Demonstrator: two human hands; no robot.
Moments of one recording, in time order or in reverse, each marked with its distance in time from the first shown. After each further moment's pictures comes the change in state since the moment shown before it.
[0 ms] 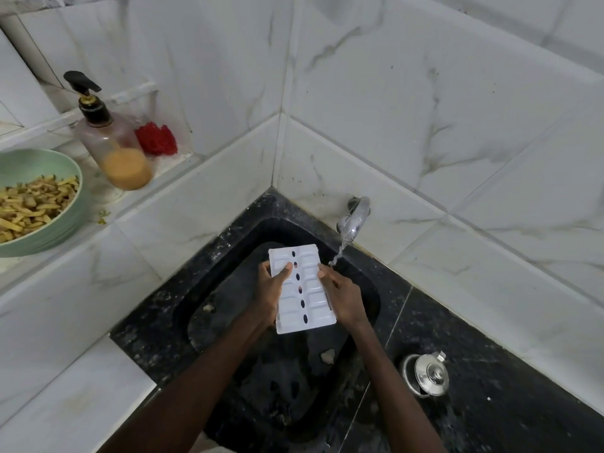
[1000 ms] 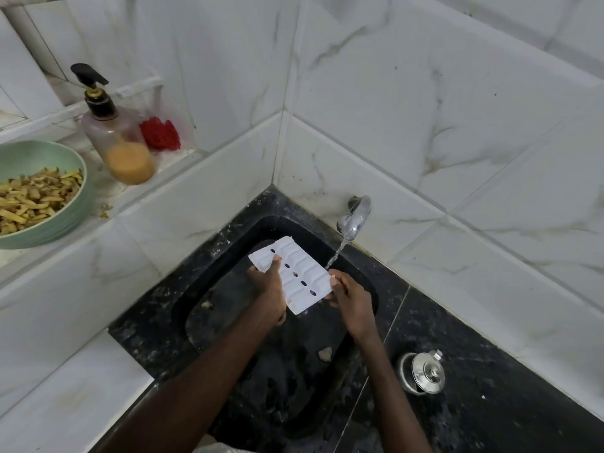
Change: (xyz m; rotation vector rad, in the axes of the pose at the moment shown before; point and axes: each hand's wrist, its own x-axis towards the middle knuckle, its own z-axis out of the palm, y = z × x) left_hand 0.011 0.001 0.016 -0.238 0.389 -0.070; right_hand -0.030 0.003 -0.012 0.039 0.089 -0.075
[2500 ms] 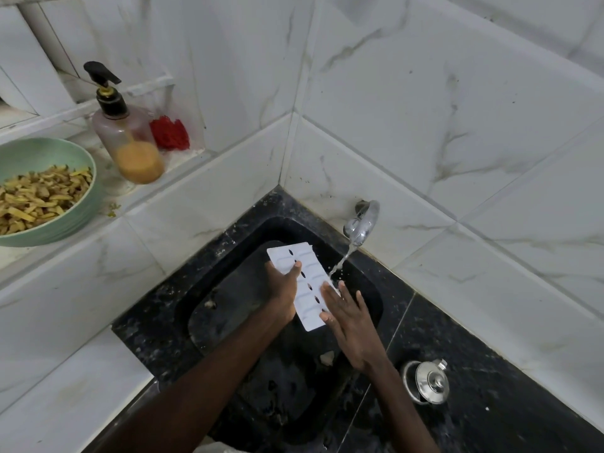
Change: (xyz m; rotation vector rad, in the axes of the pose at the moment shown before) left_hand -0.014 -0.003 0.006 0.162 -0.185 0.052; right_hand -0.019 0.032 -0.006 -0.717 -0.302 -0.381
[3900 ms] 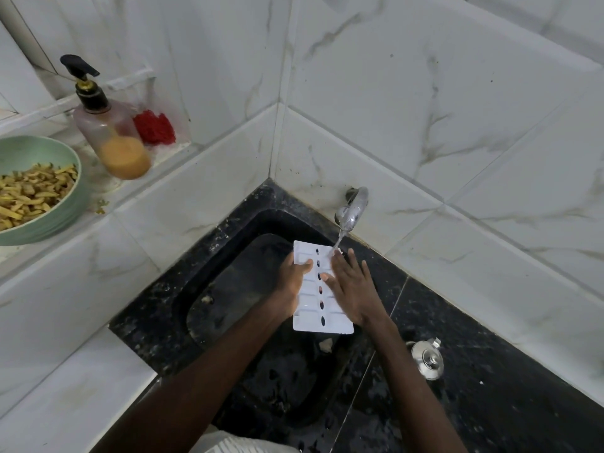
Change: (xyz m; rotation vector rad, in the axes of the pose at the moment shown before) left_hand -0.036 0.009 0.009 0.116 -0.311 -0.040; right_hand 0.035 0.011 -0.027 -0.078 -0.053 0.153
